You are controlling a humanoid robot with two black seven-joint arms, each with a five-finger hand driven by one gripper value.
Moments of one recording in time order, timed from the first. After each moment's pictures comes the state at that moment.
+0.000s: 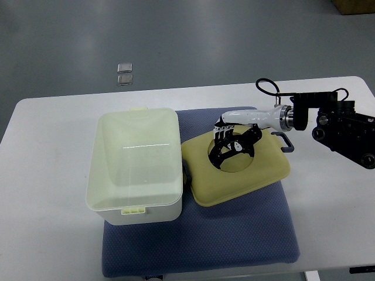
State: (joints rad) left arm -0.02 0.00 -0.02 -0.25 0.02 -0.09 0.15; right arm 0.89 -0.44 0.45 1.06 -1.48 0.41 0.27
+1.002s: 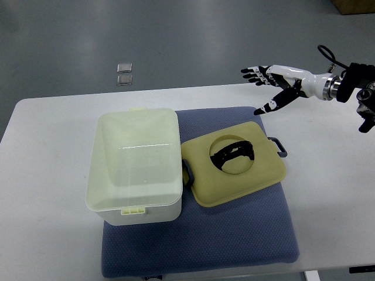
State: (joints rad) left arm -0.02 0.00 -0.02 -0.25 0.02 -0.09 0.15; right arm 0.90 -0.44 0.70 0.75 -0.98 0.50 0.26
